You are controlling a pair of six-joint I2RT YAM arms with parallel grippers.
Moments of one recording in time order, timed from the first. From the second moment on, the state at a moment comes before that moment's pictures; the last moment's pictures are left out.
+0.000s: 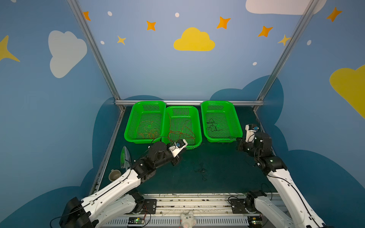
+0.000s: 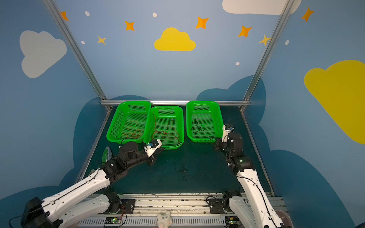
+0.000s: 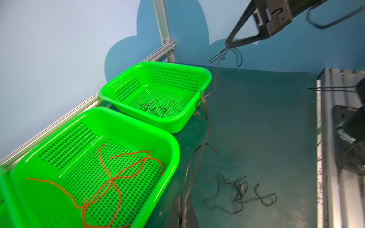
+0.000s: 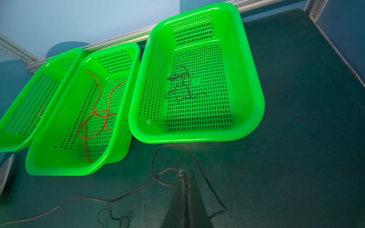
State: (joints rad) left arm -0.71 0.93 0.63 -0.06 0.16 0.25; right arm 0.16 0.84 0.74 -0.44 -0.09 0.28
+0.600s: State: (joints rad) left arm -0.30 0.81 0.64 -0.17 0.10 0.30; right arm -0.02 0.80 0.74 -0.42 -0.29 0.28
